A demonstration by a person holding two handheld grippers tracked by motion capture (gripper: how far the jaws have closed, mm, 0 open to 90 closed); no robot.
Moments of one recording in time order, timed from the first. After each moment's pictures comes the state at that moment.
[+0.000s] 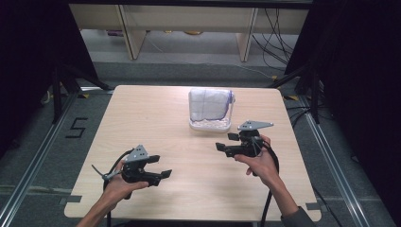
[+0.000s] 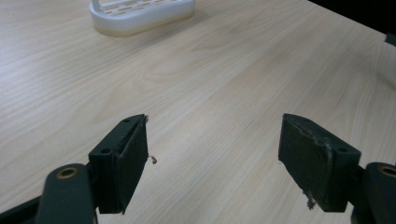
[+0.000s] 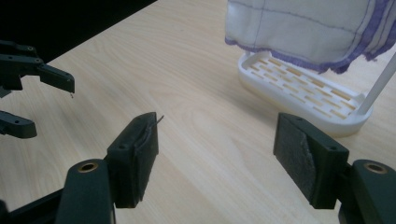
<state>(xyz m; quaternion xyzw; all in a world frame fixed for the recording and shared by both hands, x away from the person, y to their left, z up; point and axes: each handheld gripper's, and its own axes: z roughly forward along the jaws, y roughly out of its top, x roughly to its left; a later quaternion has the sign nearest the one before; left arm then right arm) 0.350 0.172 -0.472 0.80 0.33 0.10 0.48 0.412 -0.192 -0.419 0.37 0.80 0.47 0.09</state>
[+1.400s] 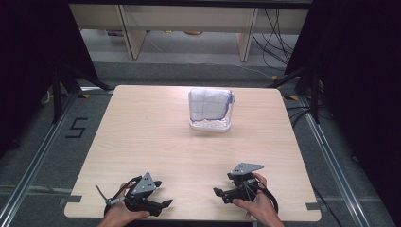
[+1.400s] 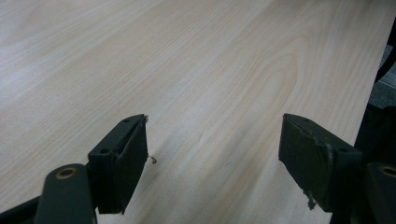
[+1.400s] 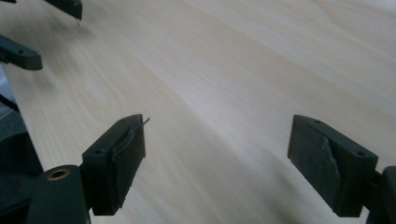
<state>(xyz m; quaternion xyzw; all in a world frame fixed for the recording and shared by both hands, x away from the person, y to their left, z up) 0.297 0.159 -0.514 0.86 0.29 0.09 0.42 0.323 -0.186 -0.492 0.37 0.84 0.38 0.06</state>
